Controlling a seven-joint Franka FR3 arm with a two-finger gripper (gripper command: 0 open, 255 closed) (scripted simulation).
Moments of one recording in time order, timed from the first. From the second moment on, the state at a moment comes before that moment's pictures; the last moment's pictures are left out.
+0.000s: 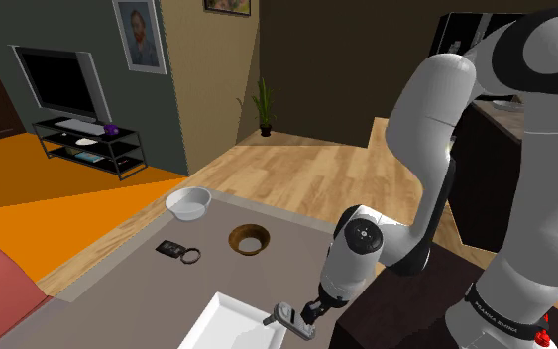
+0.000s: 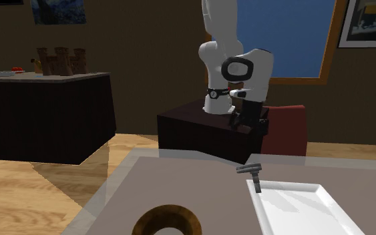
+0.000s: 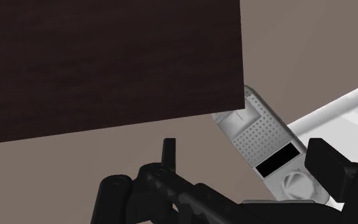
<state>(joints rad) -0.16 0.37 0.72 -2.66 -1.35 2.76 2.01</state>
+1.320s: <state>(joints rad) -0.12 0.45 0.66 -2.62 -1.48 2.74 2.10</state>
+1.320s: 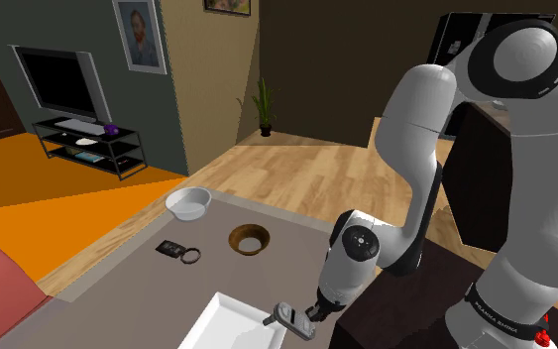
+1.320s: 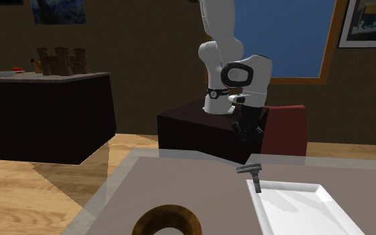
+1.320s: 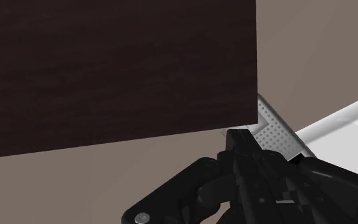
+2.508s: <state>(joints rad) 0.14 0.71 0.56 -2.30 -1.83 2.45 1.98</state>
